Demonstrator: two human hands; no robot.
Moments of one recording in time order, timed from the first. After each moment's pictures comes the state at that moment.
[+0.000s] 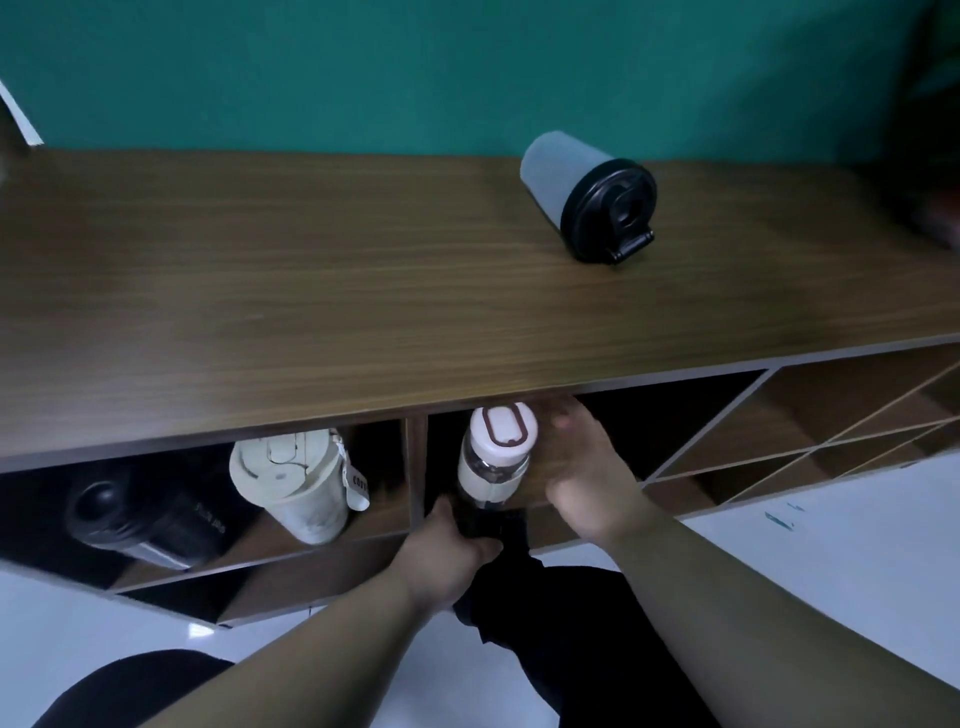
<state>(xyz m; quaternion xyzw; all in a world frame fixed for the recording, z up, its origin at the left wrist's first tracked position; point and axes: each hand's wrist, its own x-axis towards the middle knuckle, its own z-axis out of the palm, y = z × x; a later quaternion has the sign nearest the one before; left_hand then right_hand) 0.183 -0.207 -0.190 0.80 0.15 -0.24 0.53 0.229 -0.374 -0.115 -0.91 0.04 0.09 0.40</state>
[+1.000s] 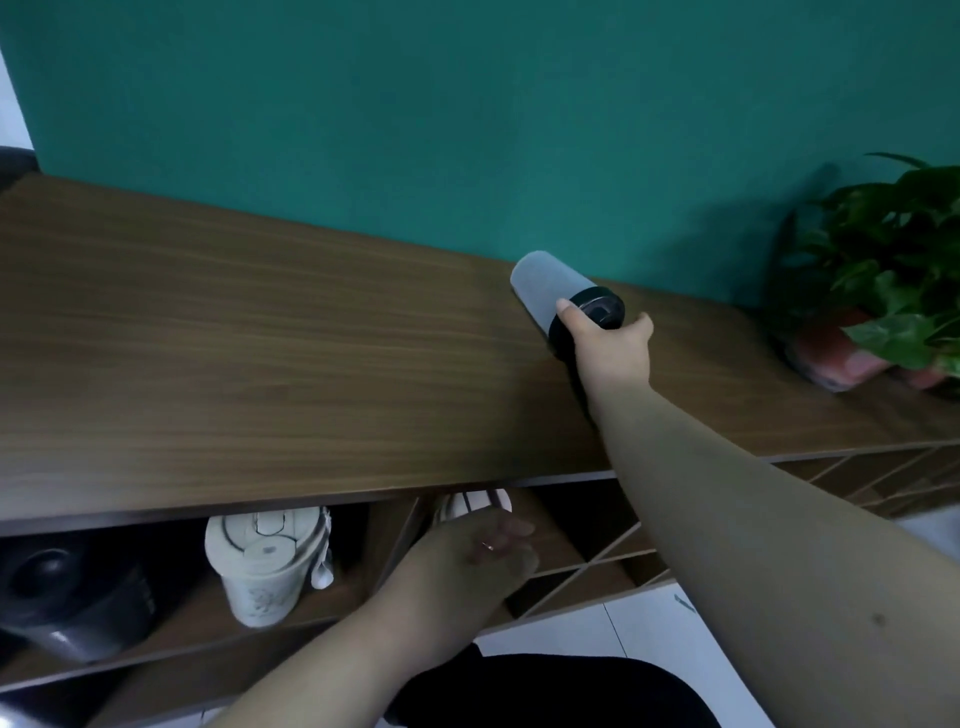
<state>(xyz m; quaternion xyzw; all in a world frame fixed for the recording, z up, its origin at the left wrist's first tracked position) 0.191 -0.201 -0.106 0.72 -0.03 -0.16 0.68 0.346 -0.335 0.033 -0.80 0.24 -0.15 0.53</state>
